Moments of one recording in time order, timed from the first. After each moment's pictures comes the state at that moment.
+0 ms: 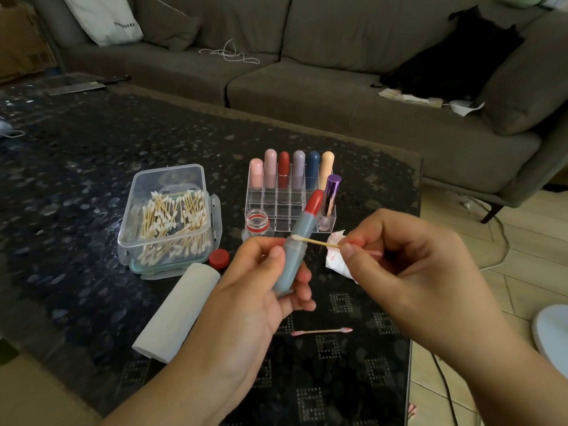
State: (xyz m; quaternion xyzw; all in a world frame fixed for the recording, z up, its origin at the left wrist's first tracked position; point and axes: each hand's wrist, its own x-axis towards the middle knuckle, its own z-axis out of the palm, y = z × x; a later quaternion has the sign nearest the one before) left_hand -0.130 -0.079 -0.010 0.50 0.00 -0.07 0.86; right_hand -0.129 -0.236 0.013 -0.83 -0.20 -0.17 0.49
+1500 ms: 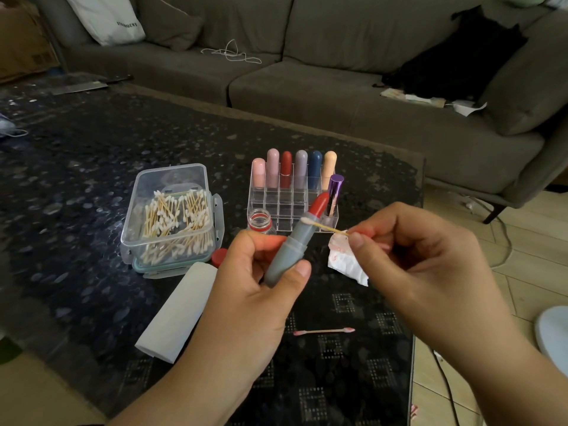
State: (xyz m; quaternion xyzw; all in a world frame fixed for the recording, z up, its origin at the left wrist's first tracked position) left_hand -0.130 -0.072 -0.021 0.68 -0.02 0.03 0.73; right_hand -0.129 -0.234 0.014 -0.83 -0.18 -0.21 0.49
